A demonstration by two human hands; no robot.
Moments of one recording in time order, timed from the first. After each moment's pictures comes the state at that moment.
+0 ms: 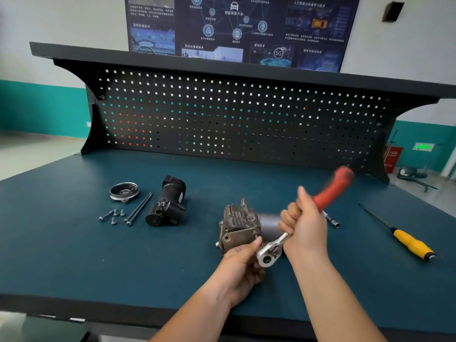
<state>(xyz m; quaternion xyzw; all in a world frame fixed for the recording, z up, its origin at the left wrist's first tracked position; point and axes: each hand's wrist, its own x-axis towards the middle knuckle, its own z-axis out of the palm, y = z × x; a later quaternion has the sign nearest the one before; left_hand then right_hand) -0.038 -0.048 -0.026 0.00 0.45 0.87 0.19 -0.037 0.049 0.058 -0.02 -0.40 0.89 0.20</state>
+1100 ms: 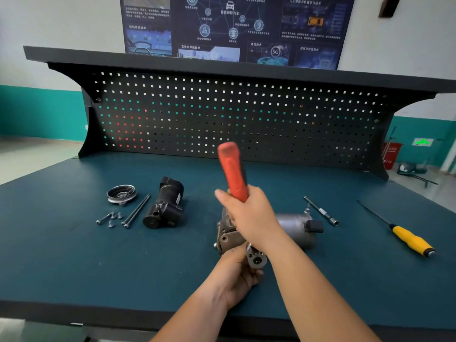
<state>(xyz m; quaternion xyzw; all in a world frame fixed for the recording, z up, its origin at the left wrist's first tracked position) -0.039 -0.051 -0.028 -0.01 0.44 0.87 0.20 -0.041 0.000 0.071 0.15 -0.76 0.62 0.12</state>
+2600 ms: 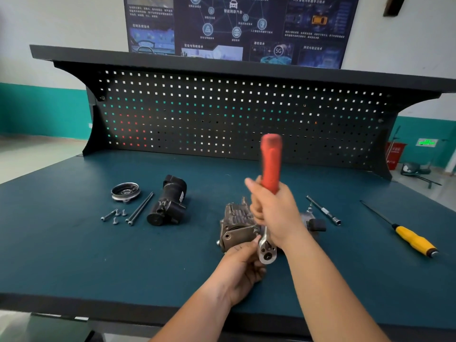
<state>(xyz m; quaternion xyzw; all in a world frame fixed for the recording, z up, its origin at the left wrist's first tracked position) -0.037 -0.051 -0.027 0.01 0.45 0.88 0.18 -0.038 0.022 0.076 0.12 -0.63 0.76 0.09</state>
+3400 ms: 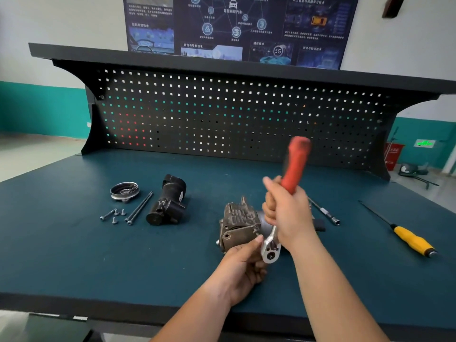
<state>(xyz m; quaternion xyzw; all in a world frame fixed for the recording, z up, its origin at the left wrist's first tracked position) -0.038 -0.049 -0.029 0.04 0.45 0.87 0.21 -0.040 0.036 0.071 0.09 -0.58 0.80 0.14</state>
